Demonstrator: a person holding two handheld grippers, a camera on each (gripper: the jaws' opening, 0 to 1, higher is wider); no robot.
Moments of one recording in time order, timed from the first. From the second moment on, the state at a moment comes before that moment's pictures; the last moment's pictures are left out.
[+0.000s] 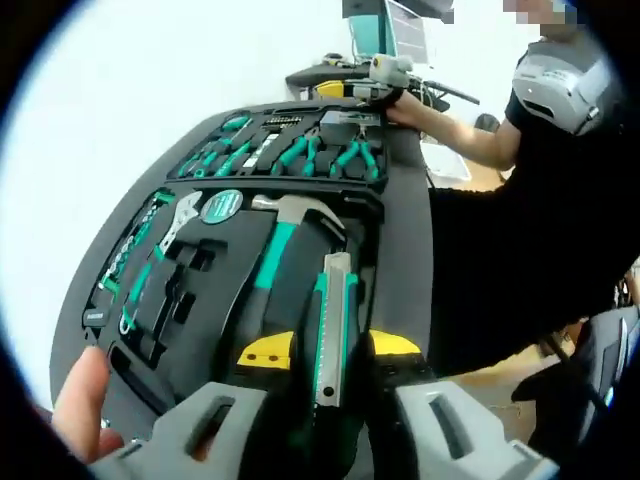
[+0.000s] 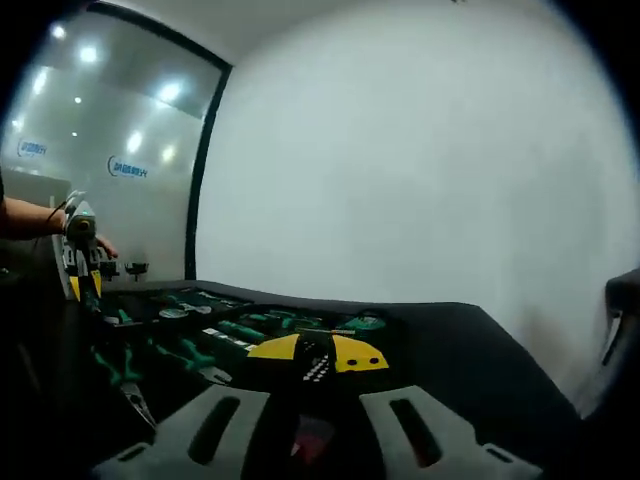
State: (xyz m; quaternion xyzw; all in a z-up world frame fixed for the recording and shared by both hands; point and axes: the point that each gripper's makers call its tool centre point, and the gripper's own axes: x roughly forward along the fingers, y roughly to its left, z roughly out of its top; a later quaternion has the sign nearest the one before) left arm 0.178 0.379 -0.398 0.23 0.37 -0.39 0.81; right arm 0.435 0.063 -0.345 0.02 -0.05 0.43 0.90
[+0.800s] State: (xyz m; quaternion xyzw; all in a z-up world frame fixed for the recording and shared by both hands) left arm 0.138 0.487 -0.375 0.27 0.32 -0.13 0.90; right arm 0.419 0.078 -0.328 -0.06 -0.12 0.42 0.90
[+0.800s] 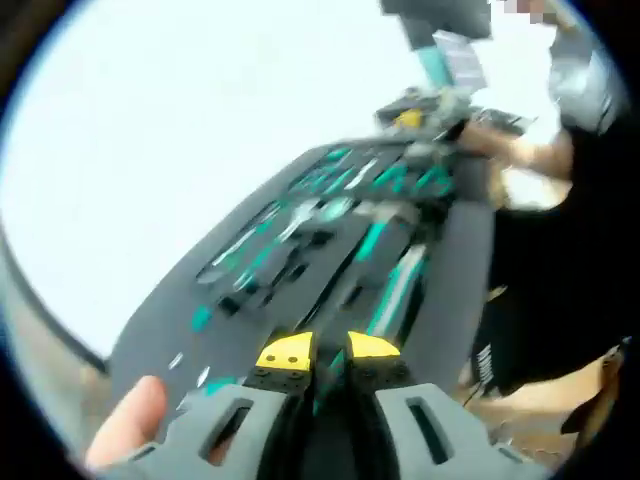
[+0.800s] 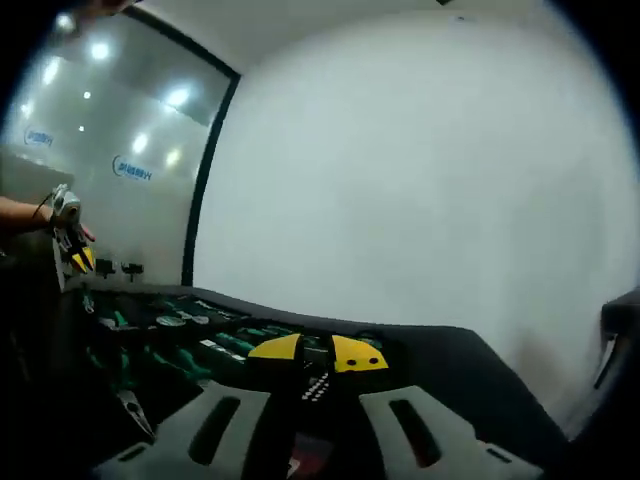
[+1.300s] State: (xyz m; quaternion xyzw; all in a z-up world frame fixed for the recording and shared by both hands) left arm 0.124 0.467 -0.392 0.21 0.33 -0.20 0.90; right arm 0.360 0.140 -0.295 -0.15 -0.14 0.47 0.86
